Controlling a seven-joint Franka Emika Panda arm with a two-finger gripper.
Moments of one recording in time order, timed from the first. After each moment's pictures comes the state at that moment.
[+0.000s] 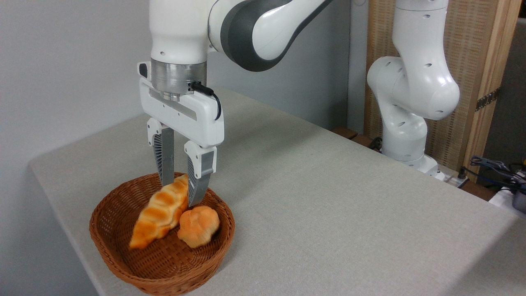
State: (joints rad) arm -0.23 -0.03 0.10 -1.95 0.00 2.17 0.55
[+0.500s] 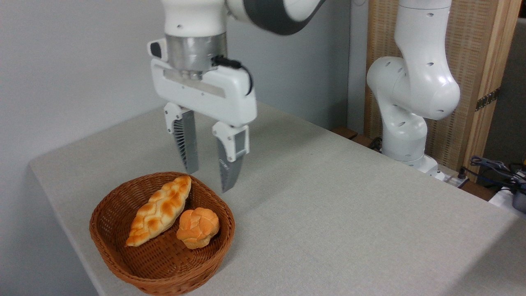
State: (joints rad) arm -0.21 -0.08 0.19 -1.85 0.00 1.91 0.57
